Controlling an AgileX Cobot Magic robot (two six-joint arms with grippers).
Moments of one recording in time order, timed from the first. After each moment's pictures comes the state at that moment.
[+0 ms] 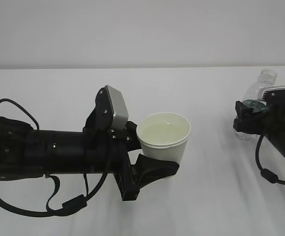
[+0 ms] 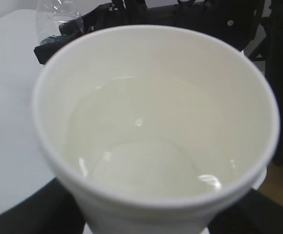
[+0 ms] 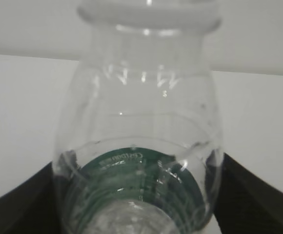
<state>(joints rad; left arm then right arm) -0.62 1.89 -0.75 0.91 -0.92 -0.50 0.09 2.07 -0.61 0.05 -1.15 -0.12</state>
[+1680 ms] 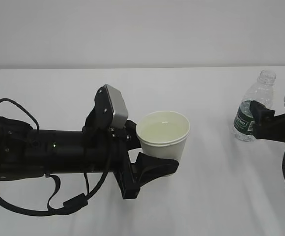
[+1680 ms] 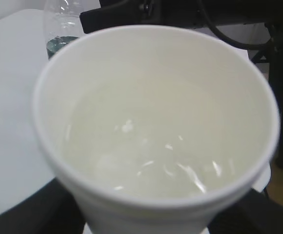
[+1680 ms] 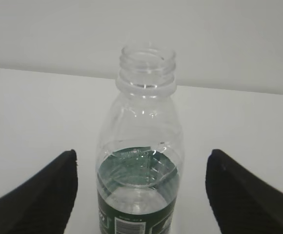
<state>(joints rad) -0.62 1.89 -0.75 0.90 -0.92 -0.50 0.09 1.80 -0.37 0.01 -1.15 -0.12</state>
